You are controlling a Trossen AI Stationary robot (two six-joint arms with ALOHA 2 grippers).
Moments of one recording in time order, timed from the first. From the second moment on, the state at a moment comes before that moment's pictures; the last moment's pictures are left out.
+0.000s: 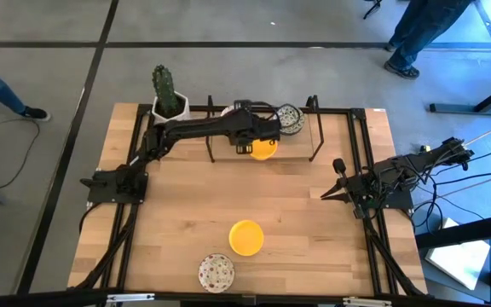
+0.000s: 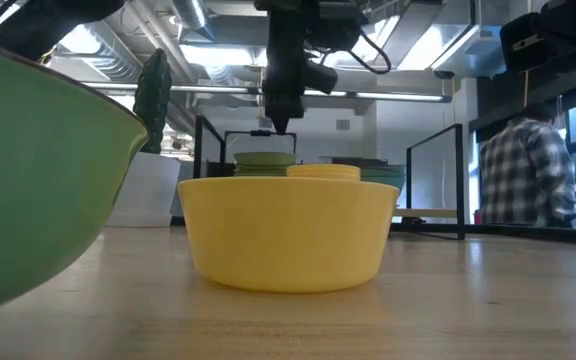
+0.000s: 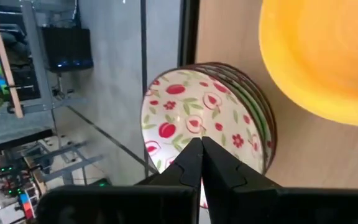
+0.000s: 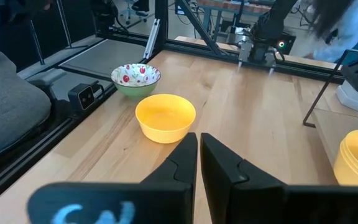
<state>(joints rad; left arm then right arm) 0.21 2.20 2.16 -1.36 -0.76 0.14 0.39 0.38 0.39 -0.27 0.10 -0.06</state>
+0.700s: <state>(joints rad) 0.25 2.24 2.16 -1.44 -0.67 0.07 0.39 0.38 0.39 -0.28 0.10 -0.05</state>
